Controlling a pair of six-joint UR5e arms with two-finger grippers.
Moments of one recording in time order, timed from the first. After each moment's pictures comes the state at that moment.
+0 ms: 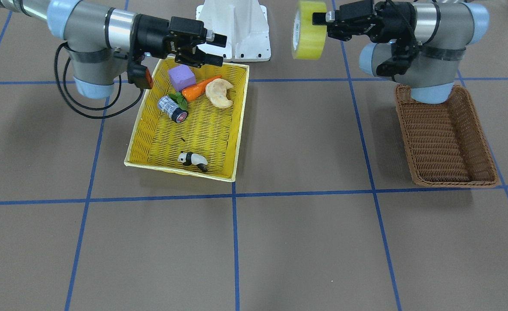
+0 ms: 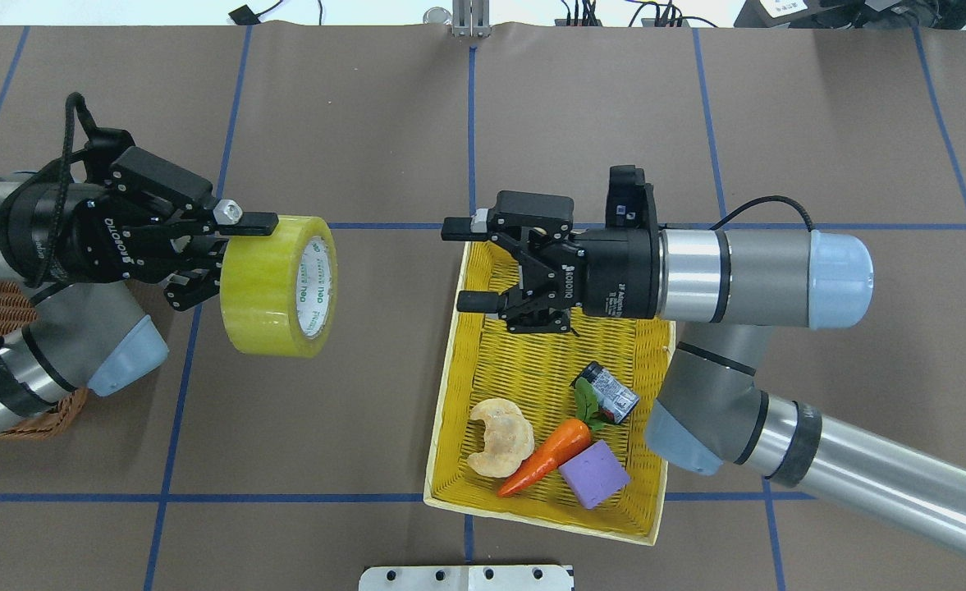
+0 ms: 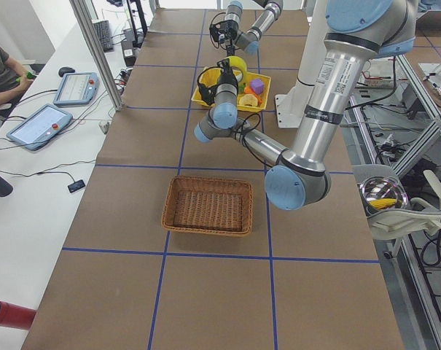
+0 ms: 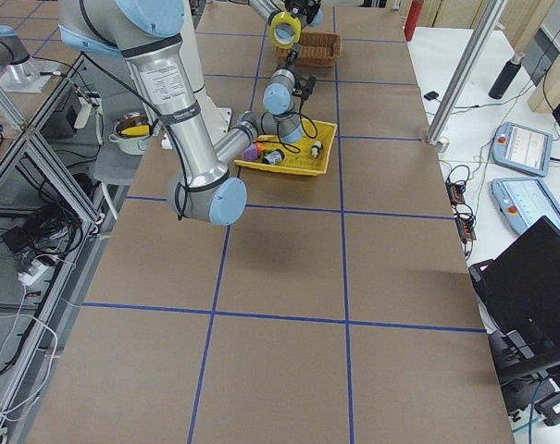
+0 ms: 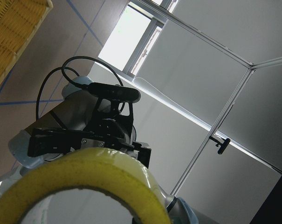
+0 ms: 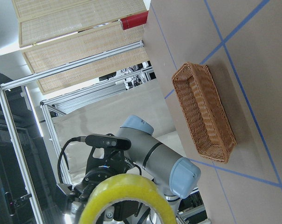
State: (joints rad) left arm -0.82 -1.89 -1.62 -3.70 -2.09 -2.56; right arm 0.64 -1.14 1.64 0.09 1.95 2.18
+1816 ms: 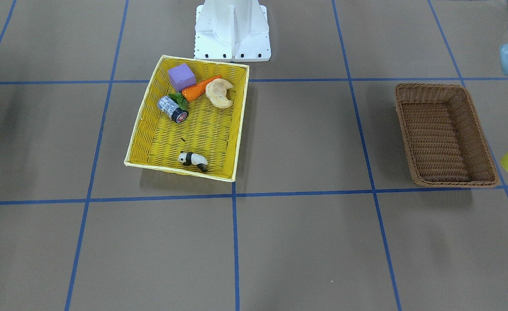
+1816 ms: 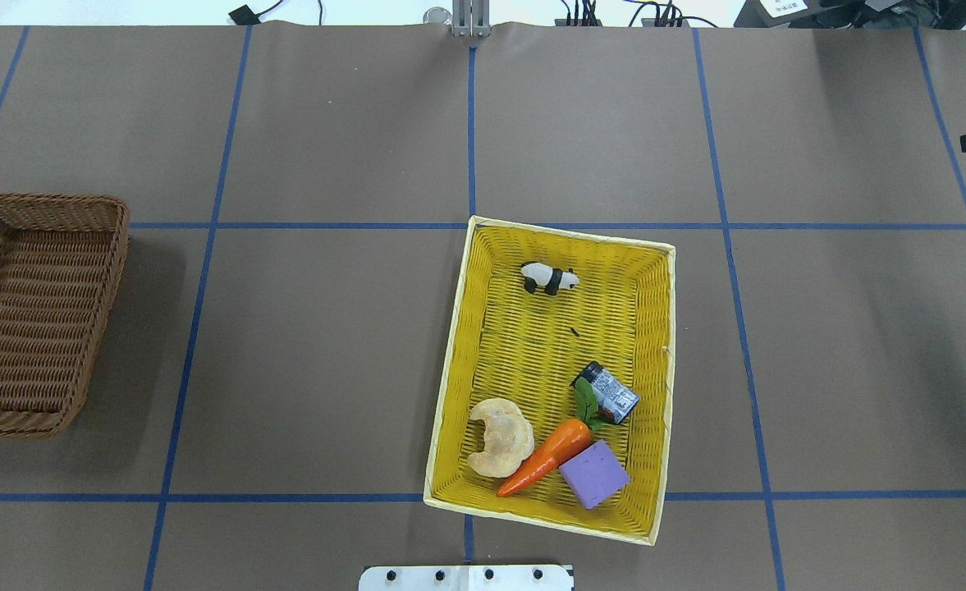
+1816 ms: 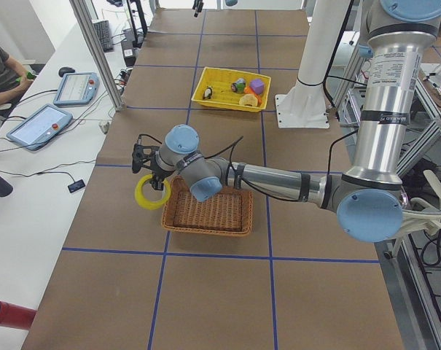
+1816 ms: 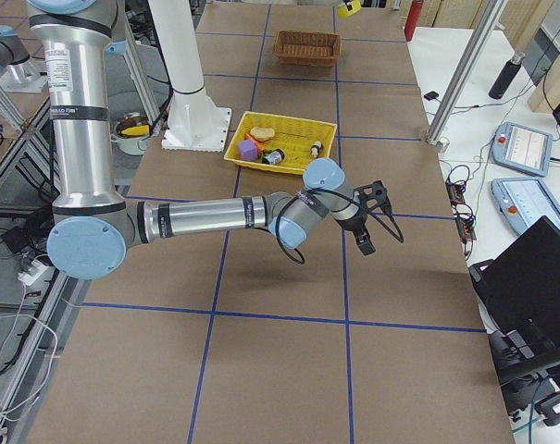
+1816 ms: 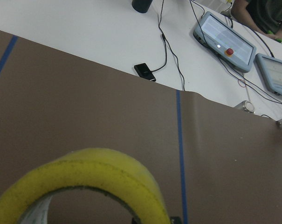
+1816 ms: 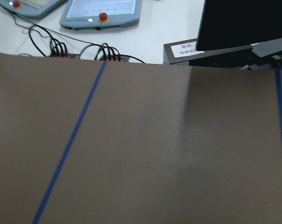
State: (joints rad) left arm -1.34 -1.65 -1.62 -2.27 -2.23 -0.87; right arm 1.34 -1.54 1.63 -0.96 2.15 0.35
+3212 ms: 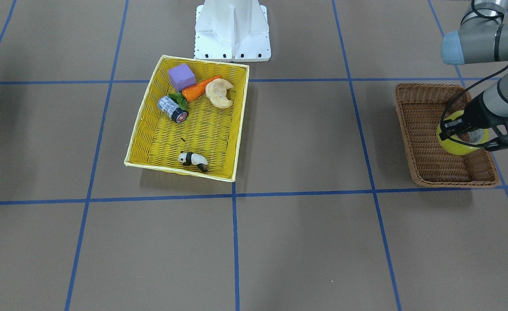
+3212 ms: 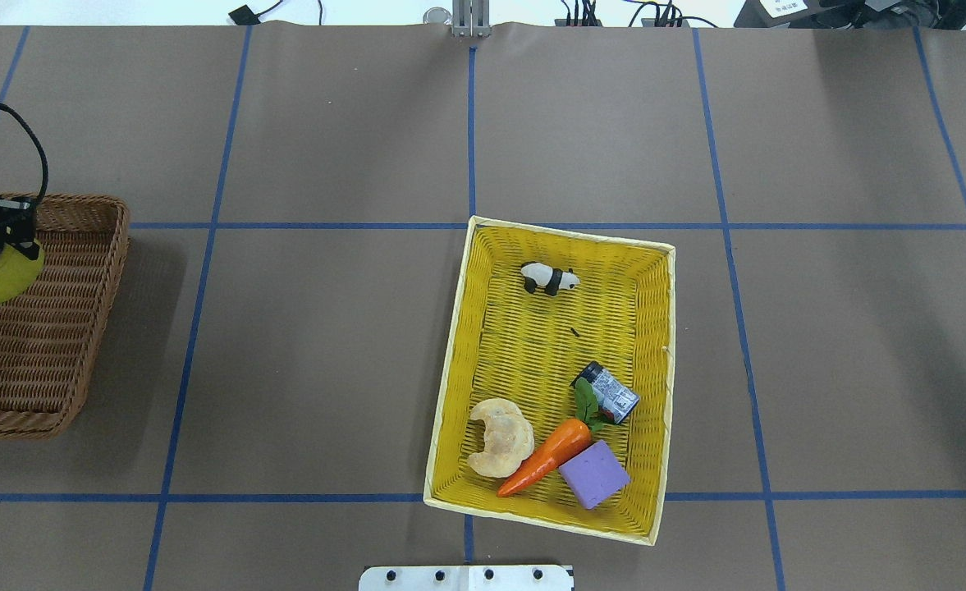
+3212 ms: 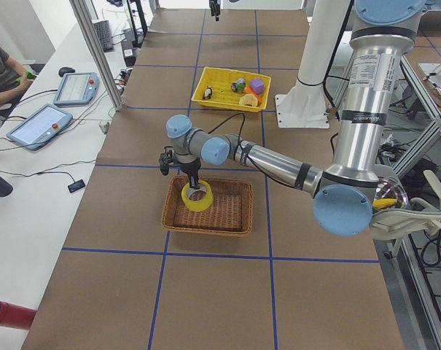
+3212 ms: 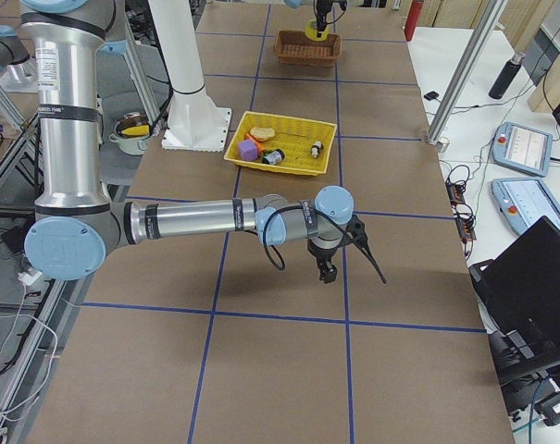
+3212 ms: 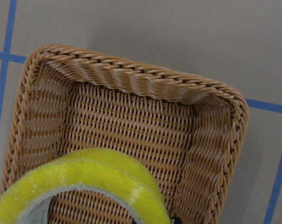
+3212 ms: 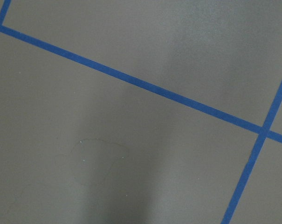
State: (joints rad) left arm -1.10 -1.67 -1.74 -1.66 -2.29 -0.72; right arm 1.35 -1.58 1.72 -1.54 2.40 -0.10
